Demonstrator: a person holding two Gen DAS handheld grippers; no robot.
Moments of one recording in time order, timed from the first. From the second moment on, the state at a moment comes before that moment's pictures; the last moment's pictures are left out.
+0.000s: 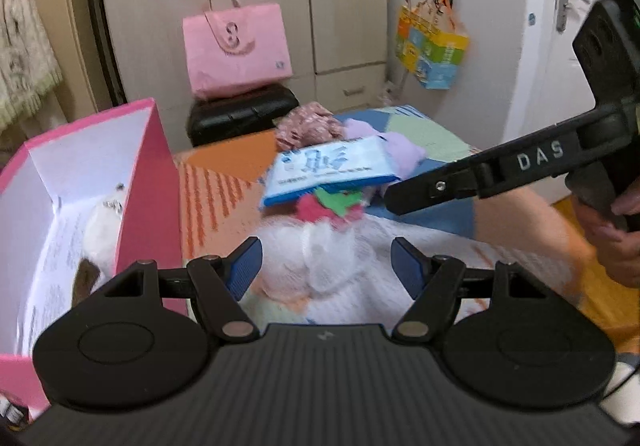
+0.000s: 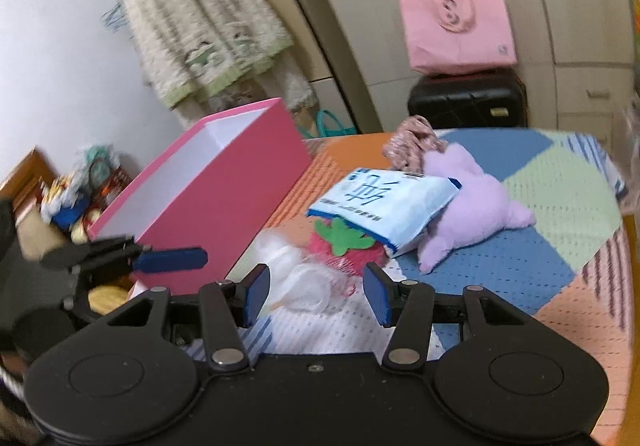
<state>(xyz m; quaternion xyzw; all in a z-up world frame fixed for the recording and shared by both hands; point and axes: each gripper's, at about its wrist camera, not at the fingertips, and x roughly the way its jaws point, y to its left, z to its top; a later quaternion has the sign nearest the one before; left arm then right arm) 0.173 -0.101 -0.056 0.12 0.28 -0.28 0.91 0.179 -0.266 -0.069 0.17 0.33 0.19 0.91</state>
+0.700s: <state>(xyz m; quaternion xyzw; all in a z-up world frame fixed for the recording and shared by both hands) 0.204 -0.112 -0.103 0.08 0.28 -0.26 0.92 0.229 -0.232 -0.106 0.17 0.33 0.12 0.92</state>
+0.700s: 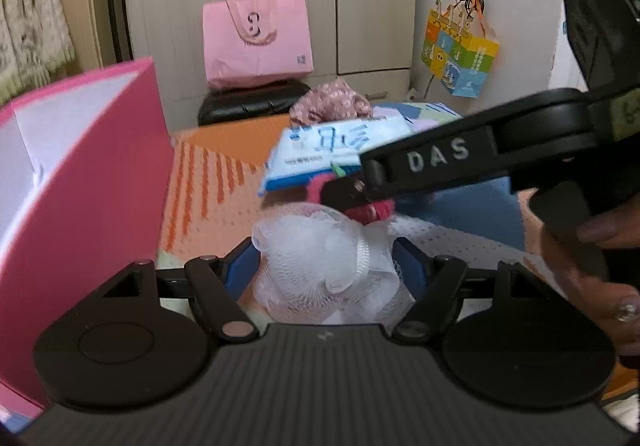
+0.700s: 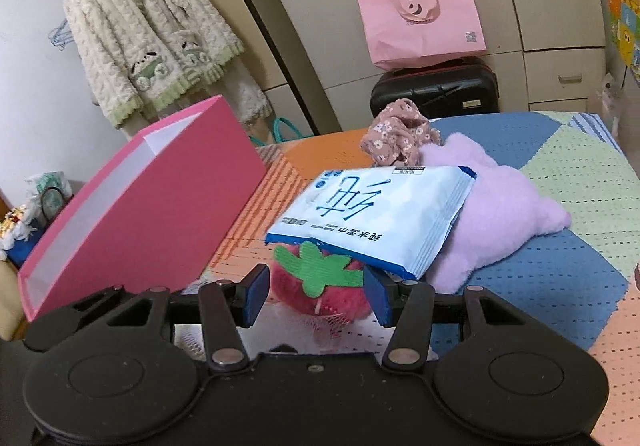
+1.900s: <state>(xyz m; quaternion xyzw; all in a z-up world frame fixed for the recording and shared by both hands) 0.171 -0.097 -0.100 0.07 0.28 -0.28 0.92 0.192 -0.224 -0.119 0.12 0.30 0.11 0.94</state>
